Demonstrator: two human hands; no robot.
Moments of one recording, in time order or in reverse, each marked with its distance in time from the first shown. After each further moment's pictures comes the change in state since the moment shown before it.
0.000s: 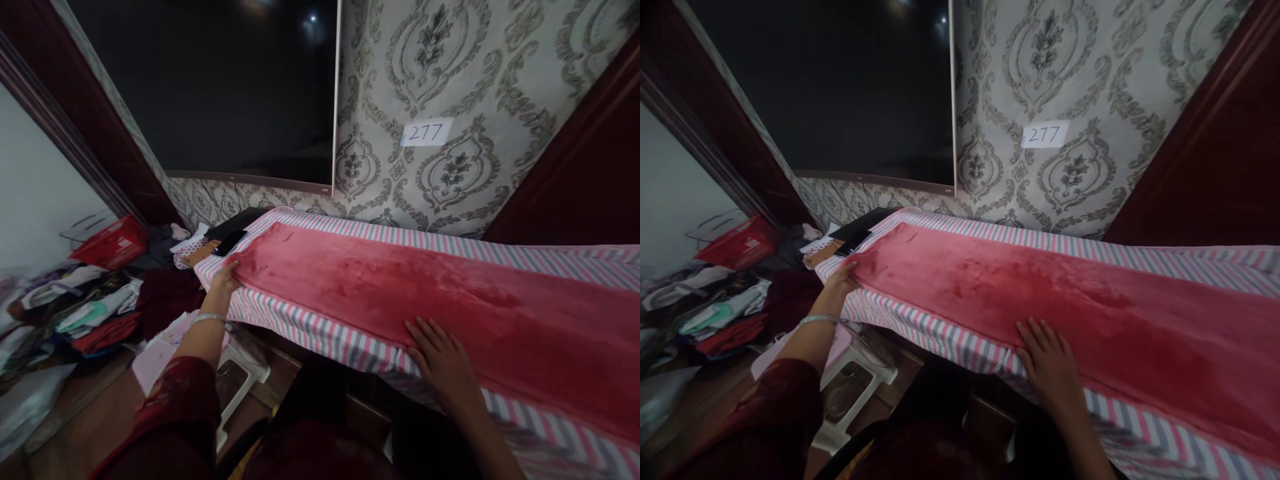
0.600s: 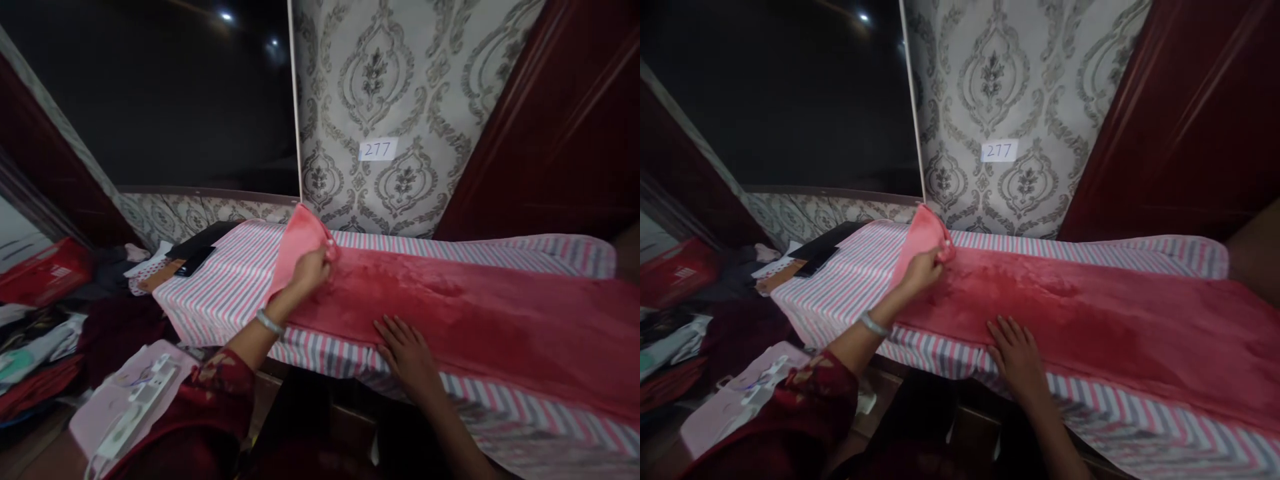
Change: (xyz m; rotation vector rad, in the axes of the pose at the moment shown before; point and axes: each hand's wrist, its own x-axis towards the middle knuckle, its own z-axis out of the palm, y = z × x) left_hand -0.173 -0.020 0.187 0.705 -0.812 0.831; right_hand 0.005 -0.005 0.002 0.041 -0.048 0.060
